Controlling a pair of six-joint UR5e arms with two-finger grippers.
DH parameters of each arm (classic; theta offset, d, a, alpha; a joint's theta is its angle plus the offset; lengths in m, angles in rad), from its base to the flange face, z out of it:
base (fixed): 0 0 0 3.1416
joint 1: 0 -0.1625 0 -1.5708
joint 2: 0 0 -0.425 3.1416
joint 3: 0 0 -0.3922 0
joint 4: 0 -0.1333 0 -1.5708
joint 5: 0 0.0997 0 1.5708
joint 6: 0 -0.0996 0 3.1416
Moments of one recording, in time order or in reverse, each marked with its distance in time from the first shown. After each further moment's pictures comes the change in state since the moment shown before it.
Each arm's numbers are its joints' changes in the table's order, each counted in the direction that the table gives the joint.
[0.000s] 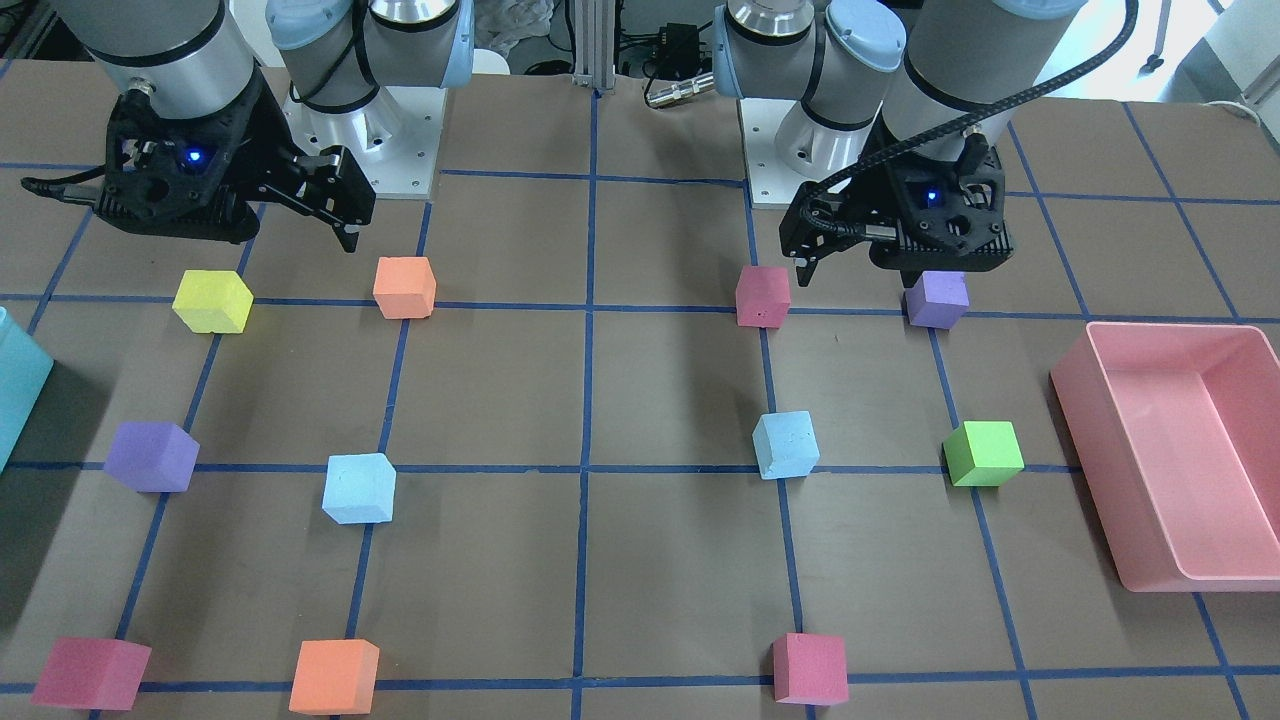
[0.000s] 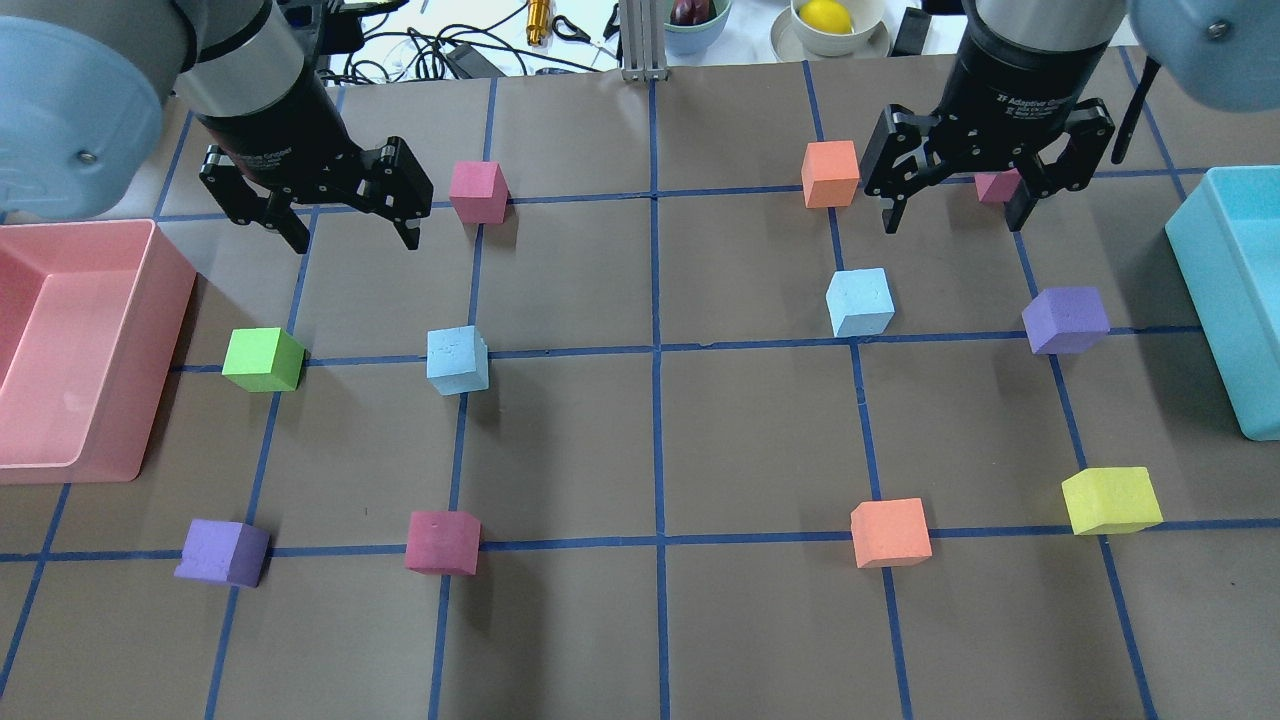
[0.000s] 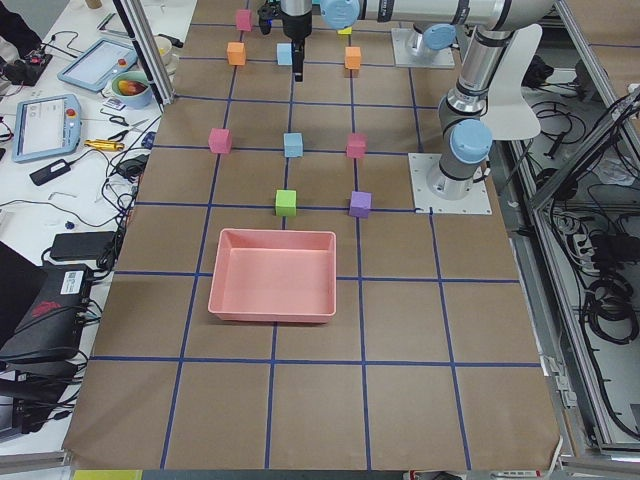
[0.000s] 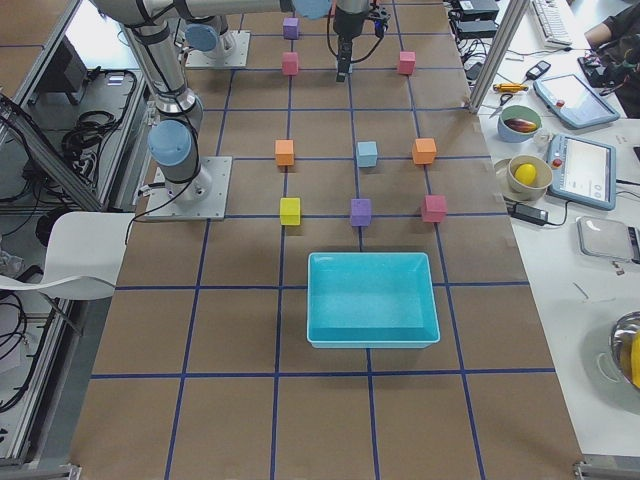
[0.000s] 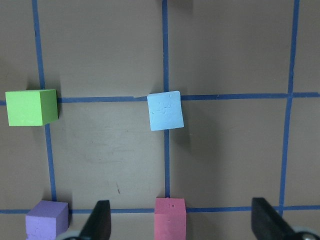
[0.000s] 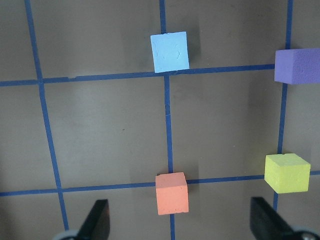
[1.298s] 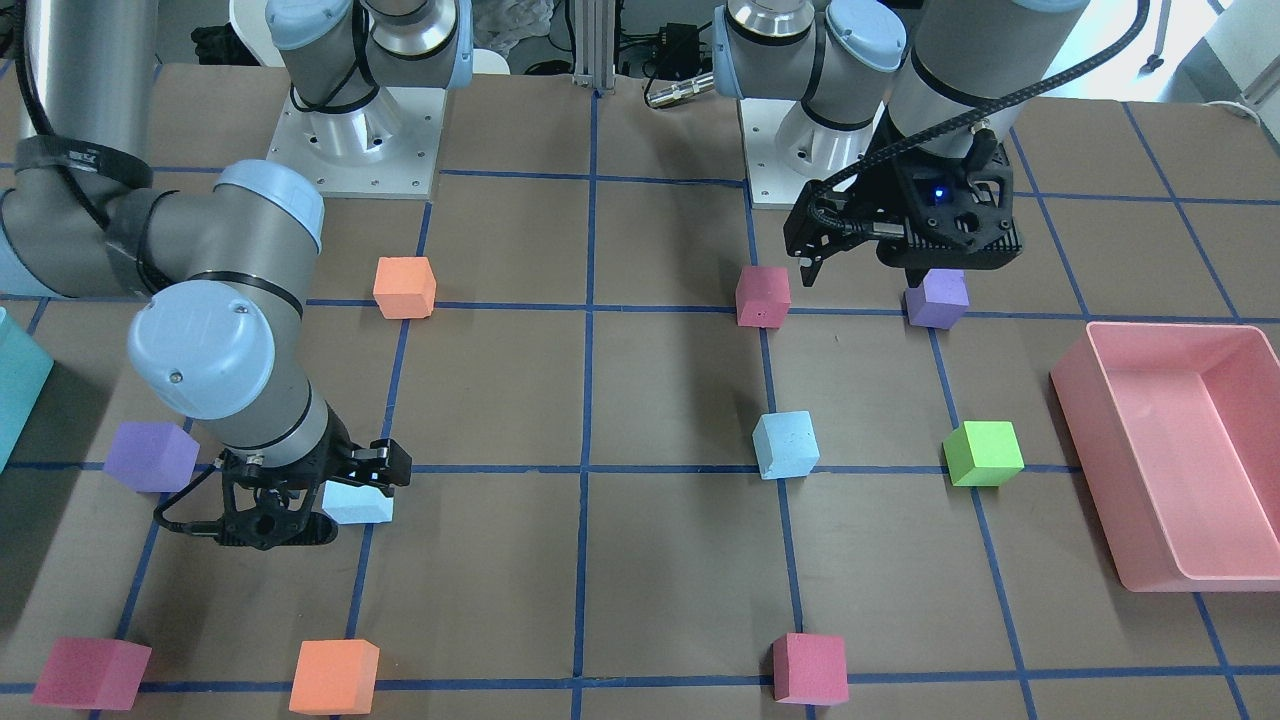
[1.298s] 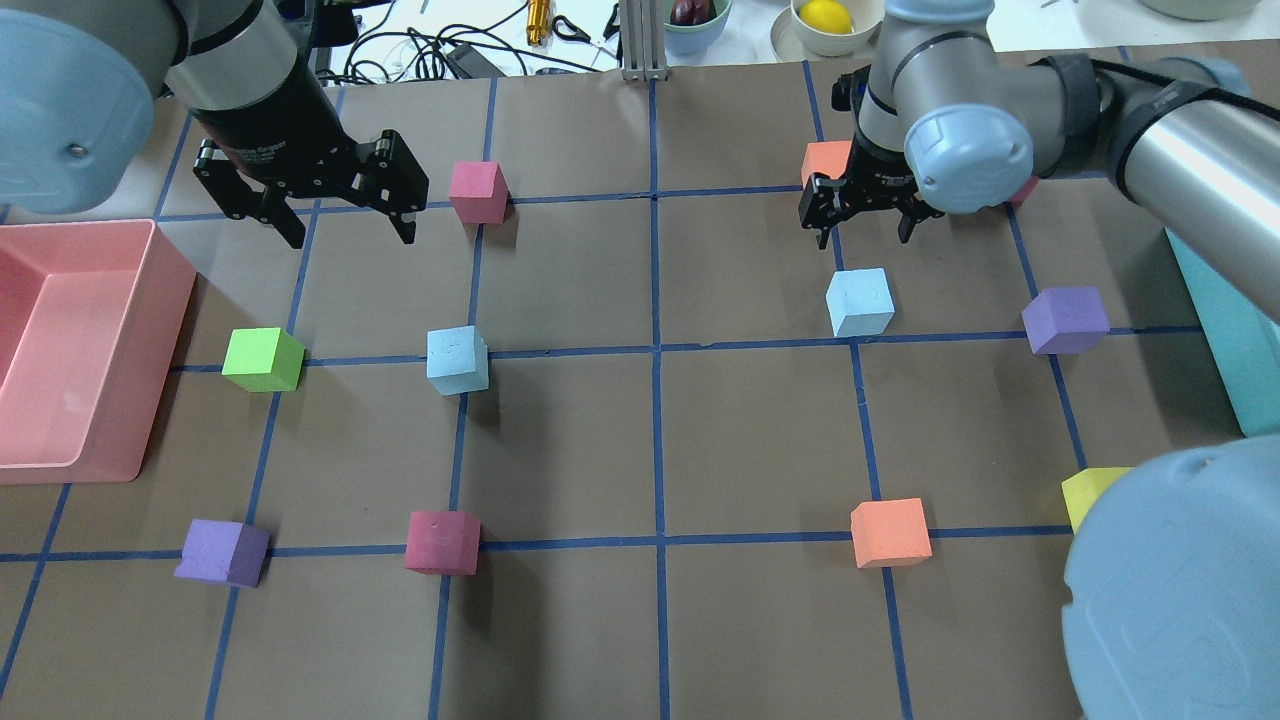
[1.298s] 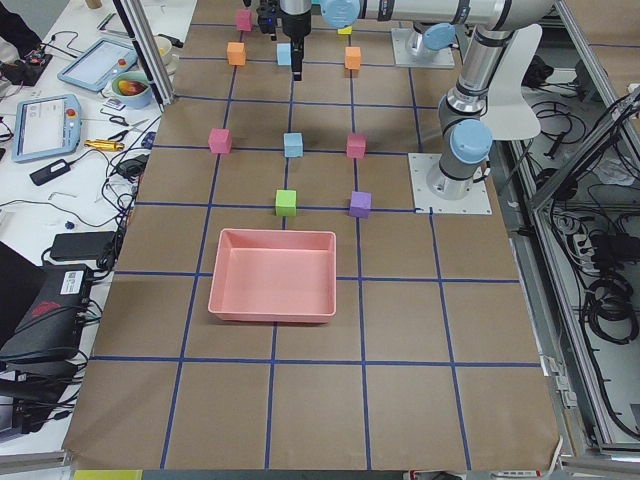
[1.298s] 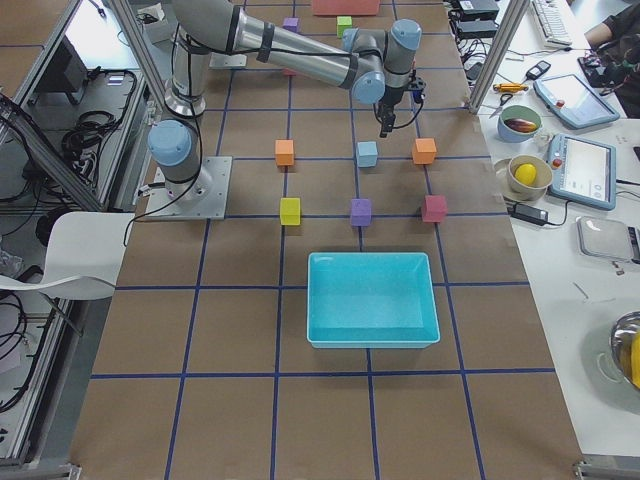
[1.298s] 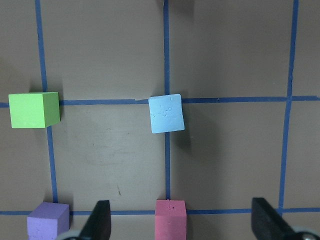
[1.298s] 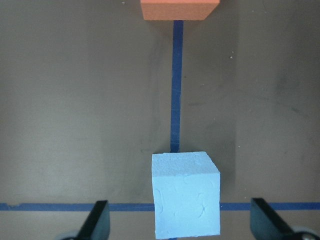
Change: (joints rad) left arm -0.005 0.000 -0.007 0.000 0.000 0.000; right arm 0.010 0.360 -0.156 0.589 -0.003 0.096
